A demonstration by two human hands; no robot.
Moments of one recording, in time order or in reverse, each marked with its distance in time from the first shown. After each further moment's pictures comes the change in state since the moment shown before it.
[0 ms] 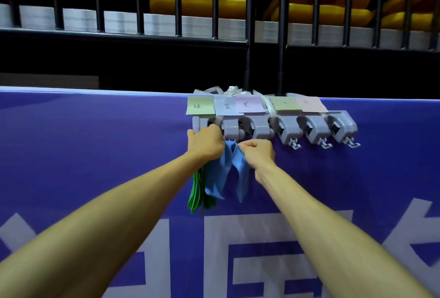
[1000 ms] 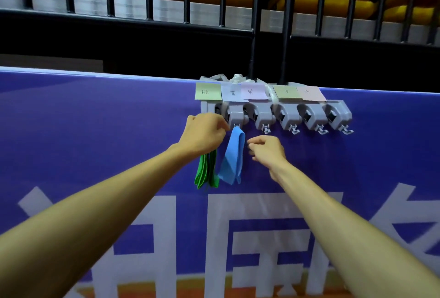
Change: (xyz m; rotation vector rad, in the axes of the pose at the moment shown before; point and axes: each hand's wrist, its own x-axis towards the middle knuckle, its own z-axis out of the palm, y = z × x) left_hand -0.074 -0.001 -0.063 -0.129 0.005 0.159; right_hand -0.034 0.017 -0.026 -0.170 -0.116 -0.047
